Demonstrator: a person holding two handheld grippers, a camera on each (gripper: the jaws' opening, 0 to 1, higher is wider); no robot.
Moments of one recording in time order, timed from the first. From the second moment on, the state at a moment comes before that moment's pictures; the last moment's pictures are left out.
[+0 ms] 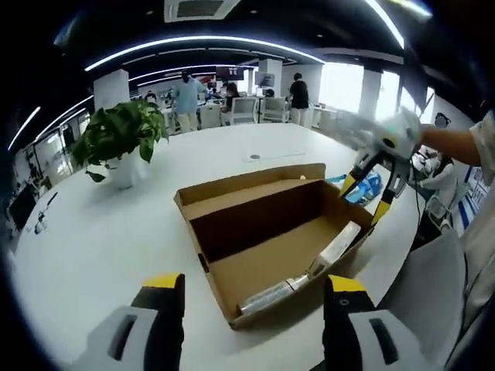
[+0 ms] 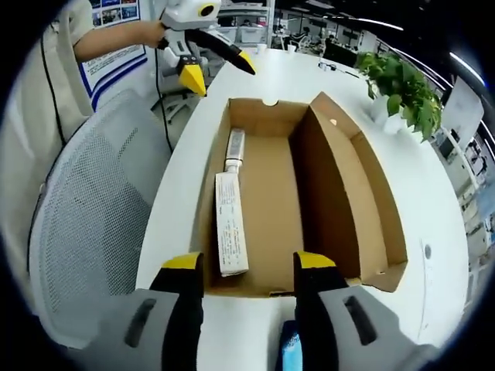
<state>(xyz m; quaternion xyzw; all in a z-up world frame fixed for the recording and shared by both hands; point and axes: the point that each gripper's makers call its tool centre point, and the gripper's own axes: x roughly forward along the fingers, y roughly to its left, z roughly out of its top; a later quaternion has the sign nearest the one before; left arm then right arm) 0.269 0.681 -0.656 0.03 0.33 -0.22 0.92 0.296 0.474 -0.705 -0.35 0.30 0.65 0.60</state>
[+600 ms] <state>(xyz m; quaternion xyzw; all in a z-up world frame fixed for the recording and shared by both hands) 0.267 0.704 -0.697 -0.05 0.37 -0.13 0.92 0.289 0.490 -0.729 -0.35 0.32 0.66 0.58</state>
